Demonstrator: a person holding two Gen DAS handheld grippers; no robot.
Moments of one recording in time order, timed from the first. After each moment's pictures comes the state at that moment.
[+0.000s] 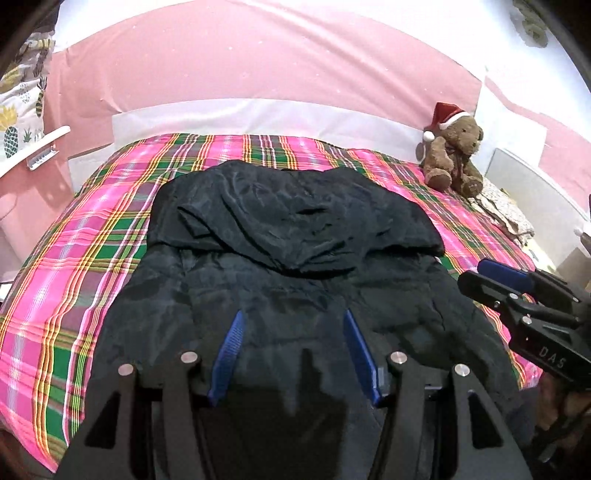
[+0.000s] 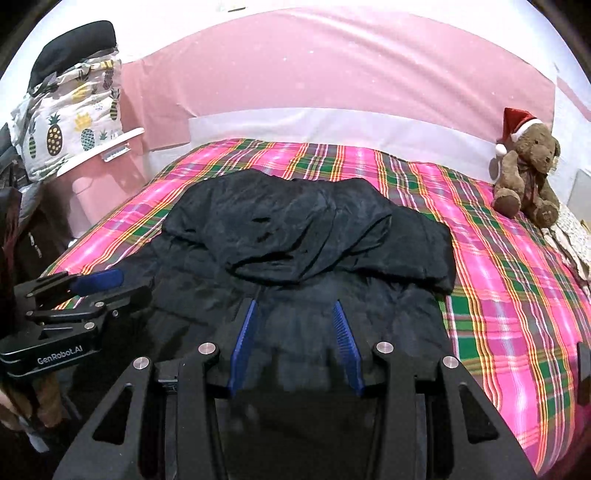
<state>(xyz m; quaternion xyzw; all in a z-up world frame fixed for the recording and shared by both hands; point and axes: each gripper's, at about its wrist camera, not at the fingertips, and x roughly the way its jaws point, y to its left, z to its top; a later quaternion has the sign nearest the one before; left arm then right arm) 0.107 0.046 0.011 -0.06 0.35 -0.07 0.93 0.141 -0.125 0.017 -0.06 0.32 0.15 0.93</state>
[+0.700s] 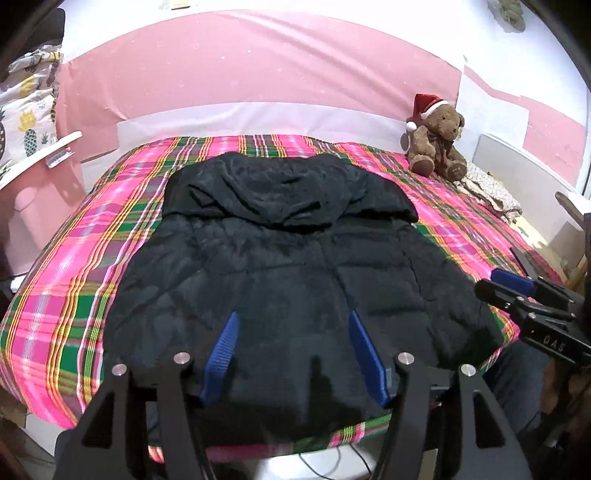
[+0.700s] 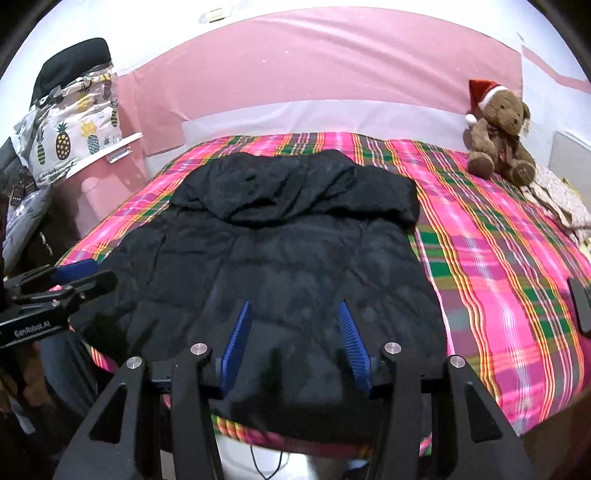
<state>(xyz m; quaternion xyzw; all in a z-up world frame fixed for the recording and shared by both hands) 0.011 0.030 0.008 -0.04 0.35 -0.06 0.94 0.047 -0.182 -0.008 -0.02 0.33 0.14 0.93</state>
